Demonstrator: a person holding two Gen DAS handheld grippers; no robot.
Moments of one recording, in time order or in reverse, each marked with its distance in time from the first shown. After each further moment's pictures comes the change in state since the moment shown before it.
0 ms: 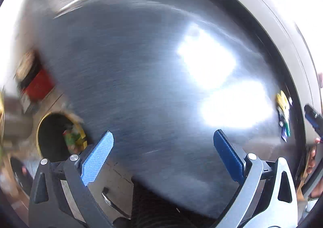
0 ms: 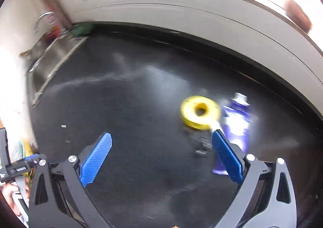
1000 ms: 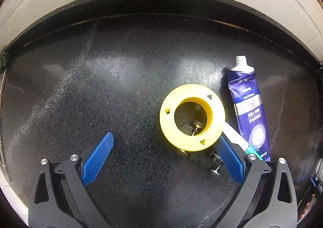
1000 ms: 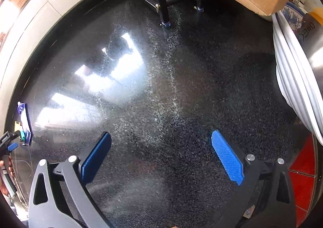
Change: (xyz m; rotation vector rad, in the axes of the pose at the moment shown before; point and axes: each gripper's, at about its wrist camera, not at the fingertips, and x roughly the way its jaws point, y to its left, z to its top) left arm 0.137 -0.356 0.024 0.679 0.116 0.087; right arm -0.085 -0.300 -0.326 0.976 0.064 -0.308
